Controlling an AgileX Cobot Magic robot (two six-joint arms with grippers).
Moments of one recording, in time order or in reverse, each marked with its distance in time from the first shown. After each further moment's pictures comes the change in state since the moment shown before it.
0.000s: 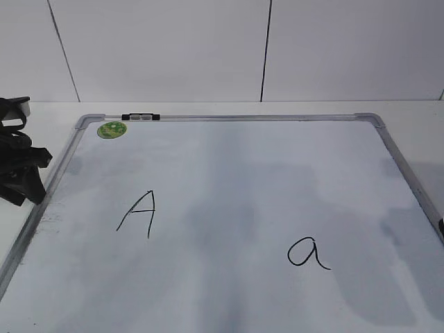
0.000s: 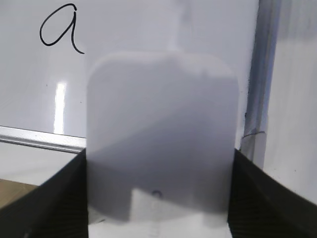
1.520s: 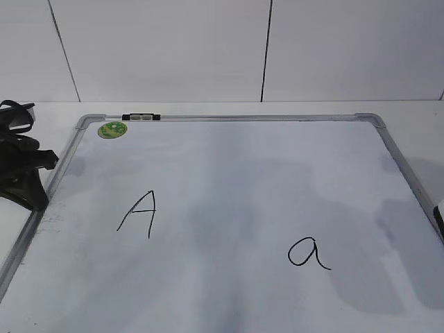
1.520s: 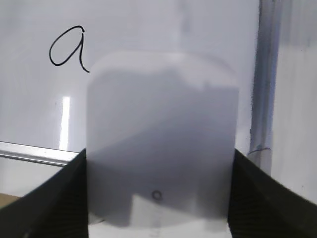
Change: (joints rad) left arm 0.000 0.046 -0.013 -0.037 0.019 -0.002; right arm 0.000 0.000 0.000 0.020 -0.049 0.002
